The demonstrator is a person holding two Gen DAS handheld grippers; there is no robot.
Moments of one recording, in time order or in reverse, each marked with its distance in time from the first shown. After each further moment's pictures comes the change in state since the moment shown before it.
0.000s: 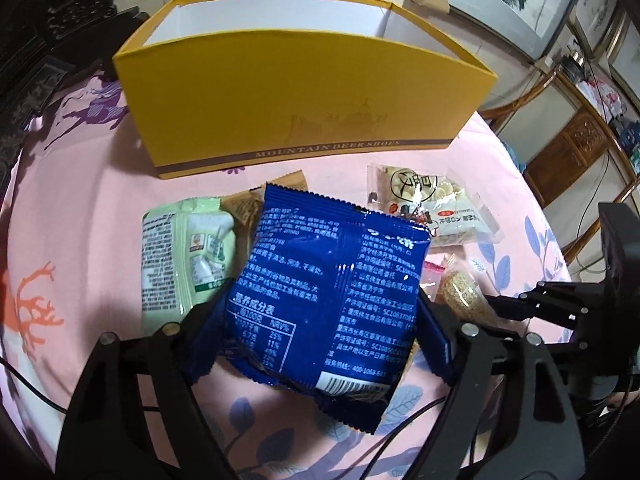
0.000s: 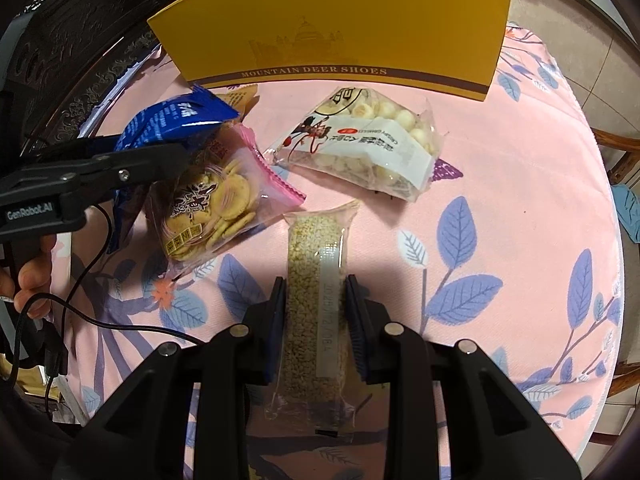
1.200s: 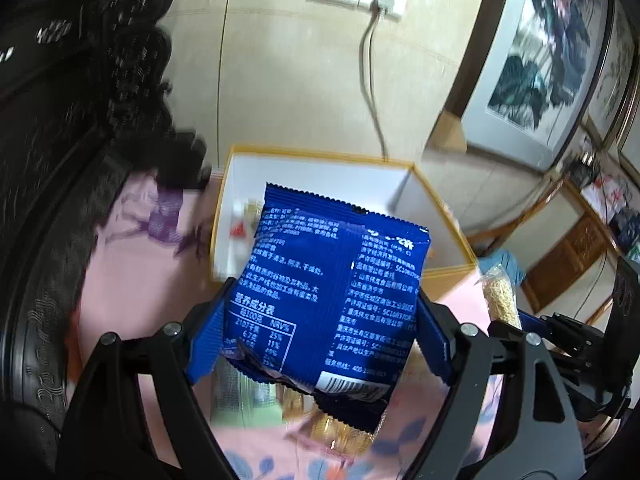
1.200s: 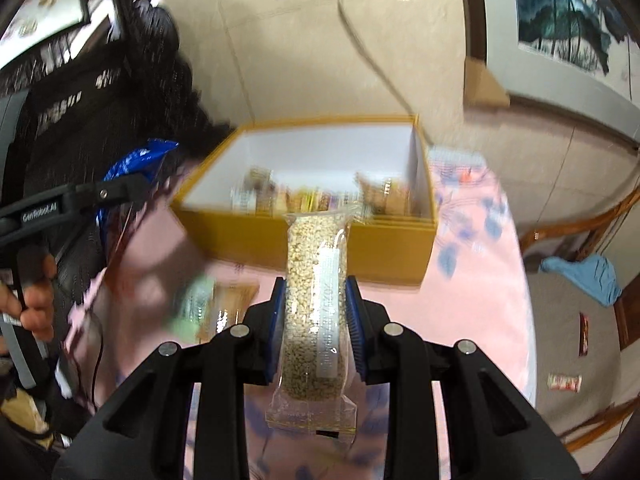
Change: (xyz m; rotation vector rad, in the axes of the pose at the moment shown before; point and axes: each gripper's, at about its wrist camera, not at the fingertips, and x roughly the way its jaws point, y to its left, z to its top) left arm -0.116 0.009 0.112 -0.112 -0.304 0.064; right arm -0.127 -0.026 0.103 0.015 -0.413 -0.025
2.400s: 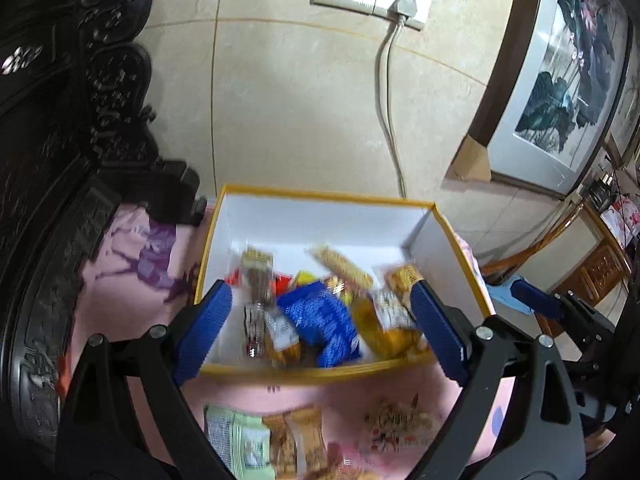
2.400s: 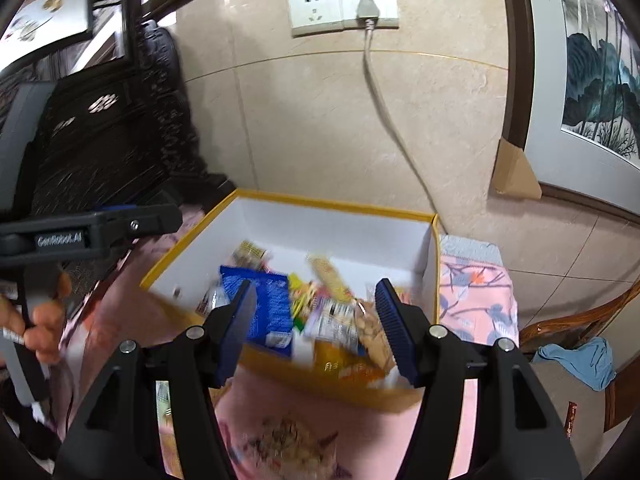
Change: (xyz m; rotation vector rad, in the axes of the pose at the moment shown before) left arm 0.052 -0.004 0.042 -0.027 -0.007 0.055; right arm 0.036 -0.006 0.046 -0.168 -0.091 0.033
